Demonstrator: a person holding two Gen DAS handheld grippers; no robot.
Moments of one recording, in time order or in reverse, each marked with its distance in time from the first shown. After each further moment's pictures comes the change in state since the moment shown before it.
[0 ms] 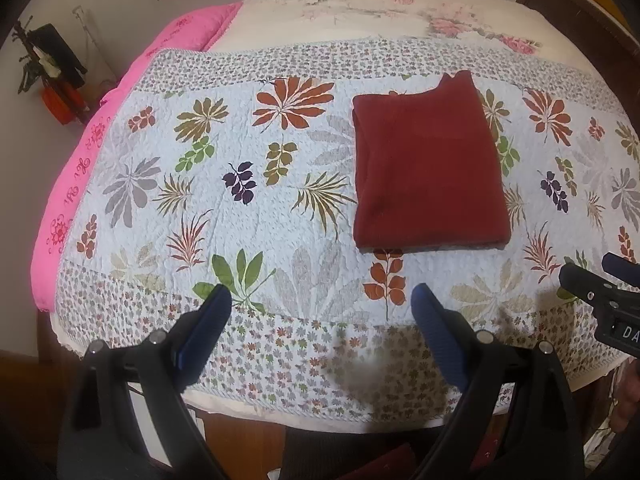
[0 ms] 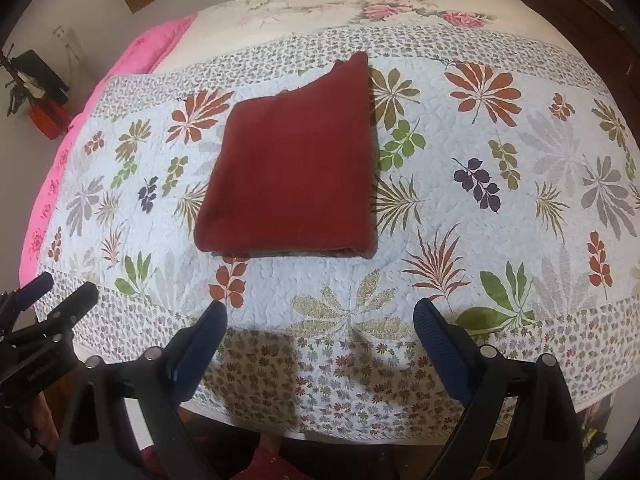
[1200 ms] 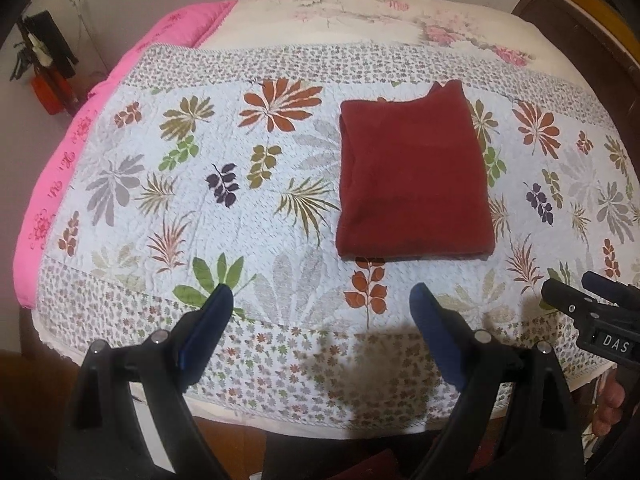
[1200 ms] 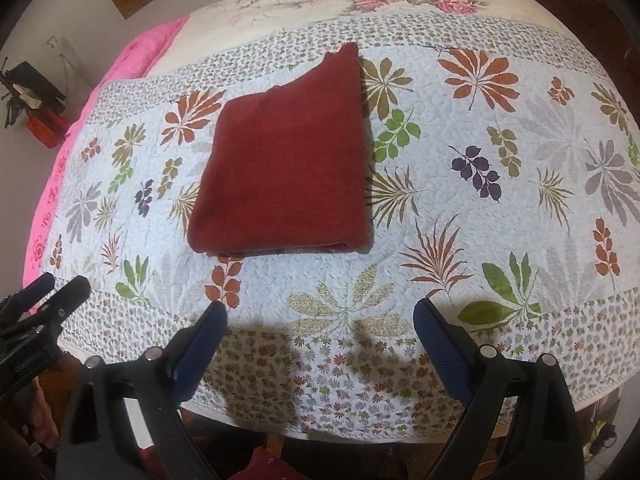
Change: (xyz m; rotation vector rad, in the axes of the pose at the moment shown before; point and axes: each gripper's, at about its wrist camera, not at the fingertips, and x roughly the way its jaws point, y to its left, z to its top) left arm -0.001 -0.003 0.005 -0.033 -0.024 -0.059; right arm 0.009 -0.013 -0.002 0.043 0.015 0.019
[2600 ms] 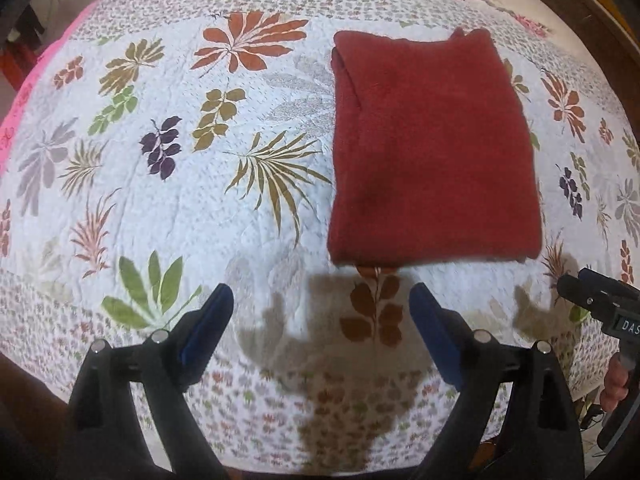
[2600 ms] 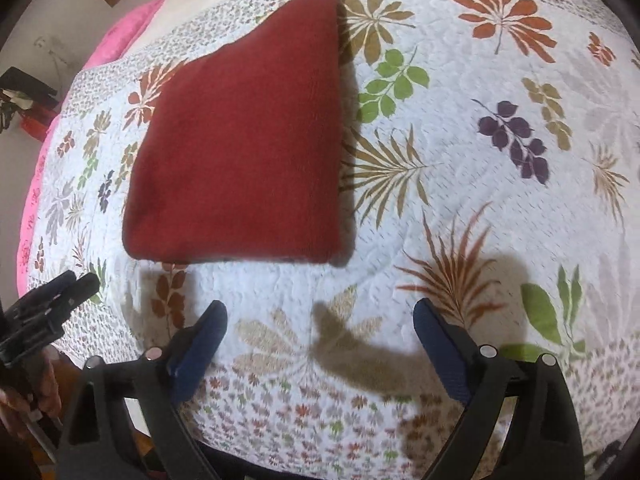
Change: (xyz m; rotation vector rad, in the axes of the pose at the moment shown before) left arm 0.126 0.002 0.008 -0.026 0.154 -0.118; right arm 0.108 -0.049 0.022 0.018 0.116 0.057
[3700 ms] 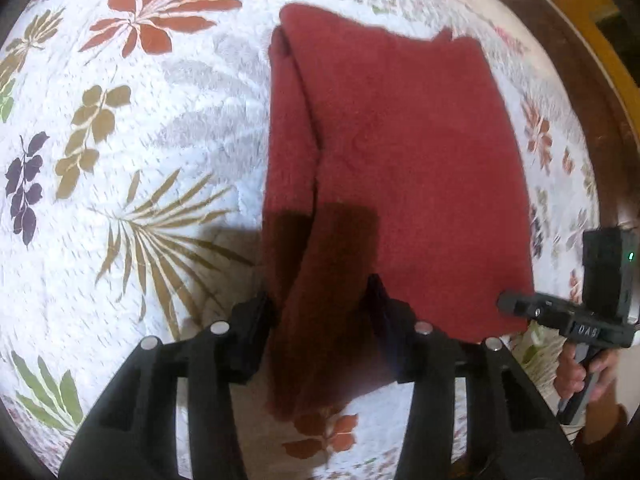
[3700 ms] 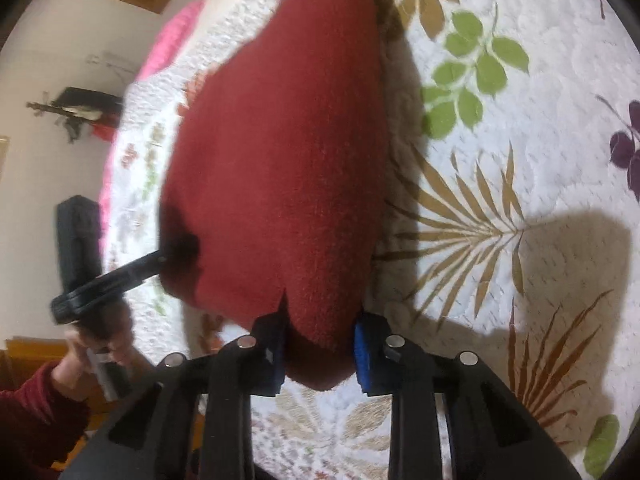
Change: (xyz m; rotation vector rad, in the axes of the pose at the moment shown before) left arm 0.113 0.004 0.073 -0.018 0.084 -0.318; right arm 0.080 -0.035 0.063 -0.009 0.106 0.382
